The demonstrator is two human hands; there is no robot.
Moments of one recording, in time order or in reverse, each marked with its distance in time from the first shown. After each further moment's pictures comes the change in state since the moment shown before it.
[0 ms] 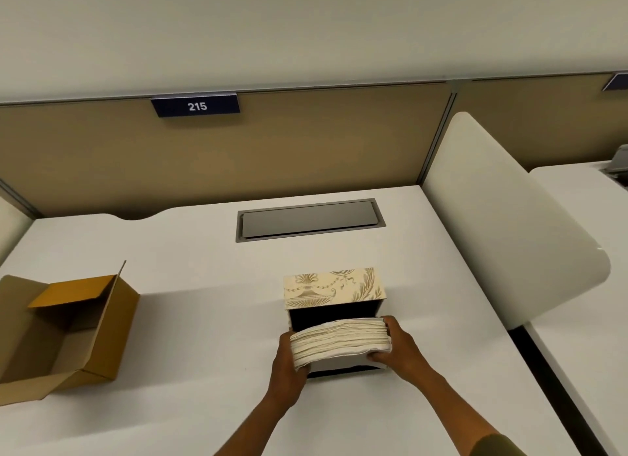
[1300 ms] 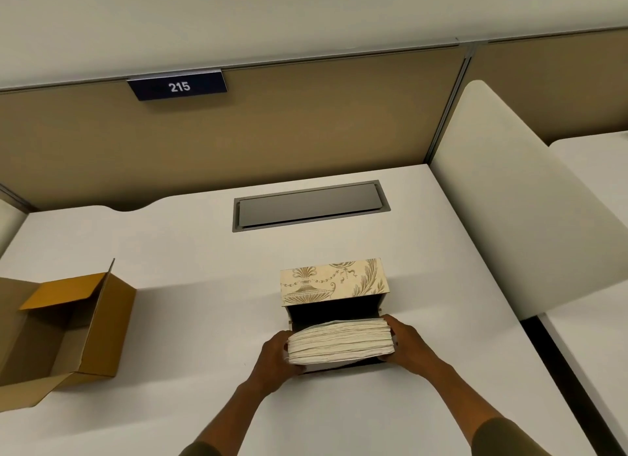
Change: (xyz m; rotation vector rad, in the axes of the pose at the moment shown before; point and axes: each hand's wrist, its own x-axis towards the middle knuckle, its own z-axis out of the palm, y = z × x) left_hand 0.041 -0.031 -0.022 0.313 -0.171 -0.061; right_hand 0.027 0.031 -0.006 -0.036 -0.172 0.000
